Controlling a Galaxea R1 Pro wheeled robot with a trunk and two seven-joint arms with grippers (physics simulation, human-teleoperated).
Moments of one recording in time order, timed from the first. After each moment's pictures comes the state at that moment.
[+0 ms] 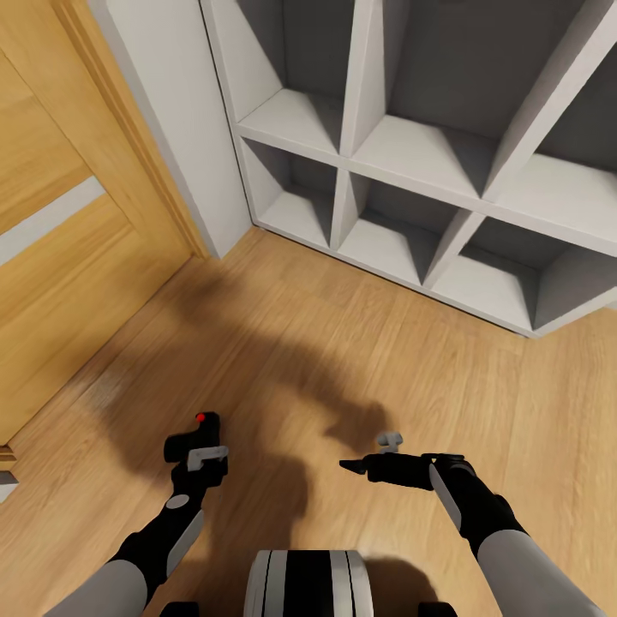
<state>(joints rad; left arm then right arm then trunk) -0.60 0.04 -0.21 -0.49 0.23 -0.10 0.23 -0.65 -0.06 0.00 -0.69 -0.06 0.53 0.83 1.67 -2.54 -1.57</state>
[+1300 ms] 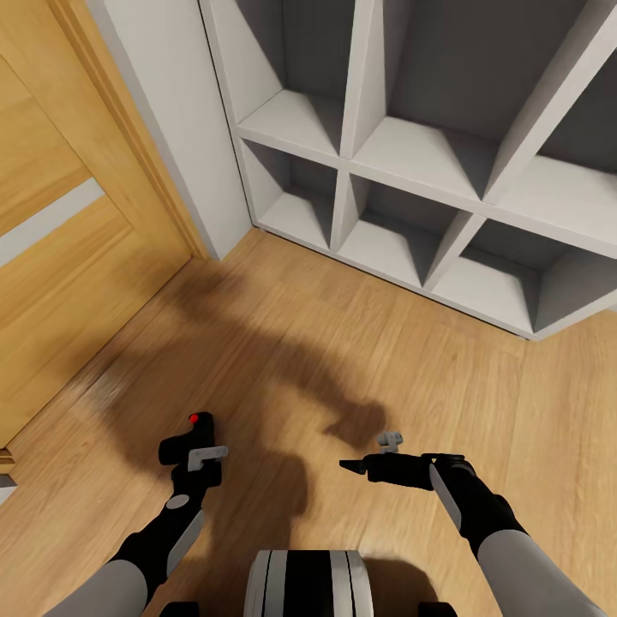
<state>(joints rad) -0.60 0.03 -0.21 -0.49 0.24 -0.10 0.23 -0.65 -0.06 0.00 -0.69 -0.06 0.53 0.83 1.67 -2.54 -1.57</state>
